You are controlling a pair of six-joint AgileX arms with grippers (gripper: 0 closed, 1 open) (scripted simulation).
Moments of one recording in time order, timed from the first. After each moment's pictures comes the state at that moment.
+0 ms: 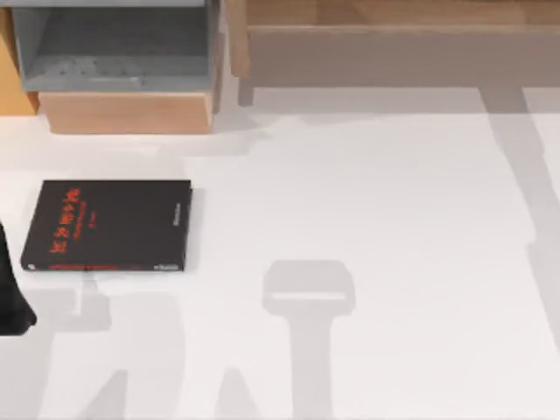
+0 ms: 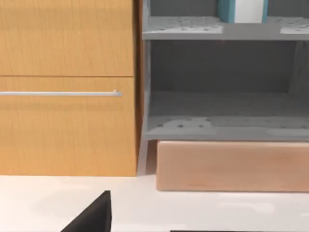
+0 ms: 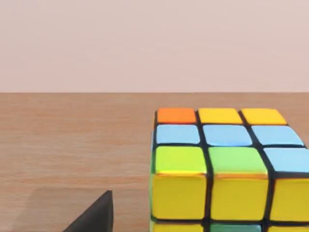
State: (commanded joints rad) left arm 0.00 0.00 0.00 0.00 0.00 0.00; right arm 0.04 1.72 1.64 0.09 0.07 0.02
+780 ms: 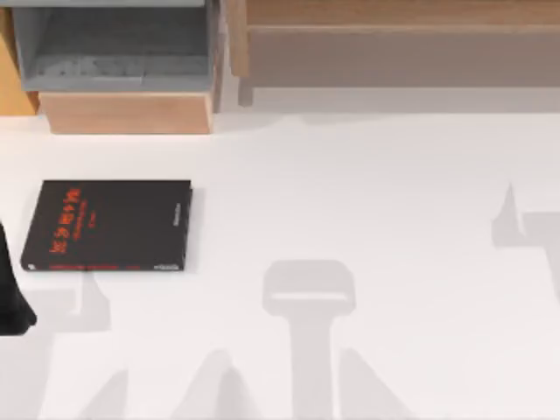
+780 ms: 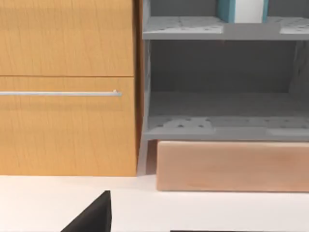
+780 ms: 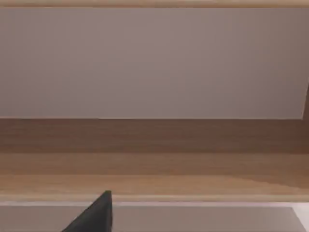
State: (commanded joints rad) left arm 0.00 0.00 0.00 0.00 0.00 0.00; right arm 0.01 0.55 0.53 0.03 0.03 0.00
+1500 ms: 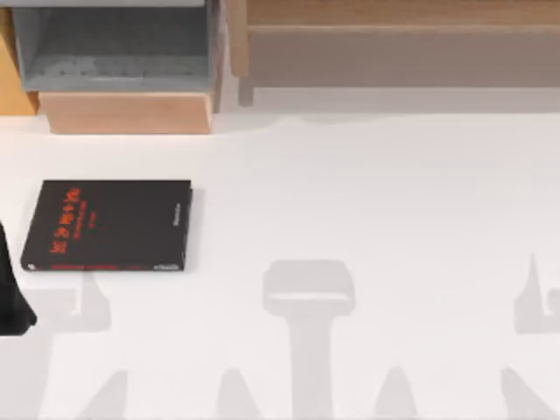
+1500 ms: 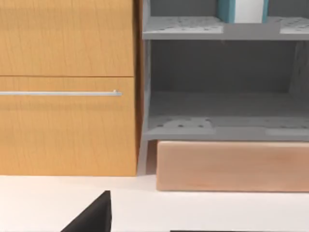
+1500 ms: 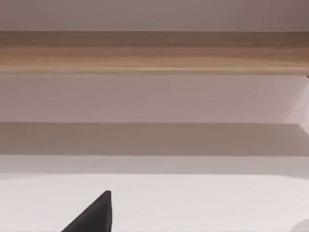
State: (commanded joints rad) left arm 0.00 0.00 0.00 0.00 0.00 0.00; right arm 0.00 0.00 0.00 0.00 0.00 0.00
